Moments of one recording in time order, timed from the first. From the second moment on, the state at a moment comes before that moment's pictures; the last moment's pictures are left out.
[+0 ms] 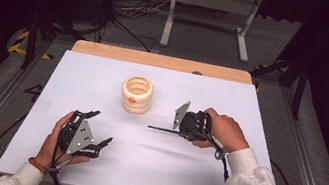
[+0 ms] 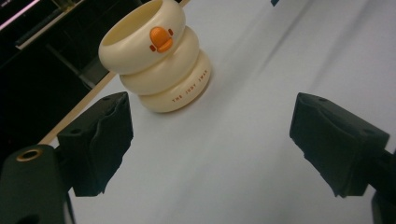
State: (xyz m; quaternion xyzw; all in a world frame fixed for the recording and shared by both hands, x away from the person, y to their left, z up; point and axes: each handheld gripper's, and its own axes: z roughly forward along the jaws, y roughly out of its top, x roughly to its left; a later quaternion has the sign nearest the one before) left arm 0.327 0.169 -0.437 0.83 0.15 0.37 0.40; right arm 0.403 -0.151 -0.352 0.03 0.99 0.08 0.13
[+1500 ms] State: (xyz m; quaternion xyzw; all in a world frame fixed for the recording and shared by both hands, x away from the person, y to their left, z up) left arm 0.328 0.093 -0.456 0.80 -0.01 0.59 0.15; right arm 0.392 -0.043 -0.356 0.01 0.98 0.12 0.18
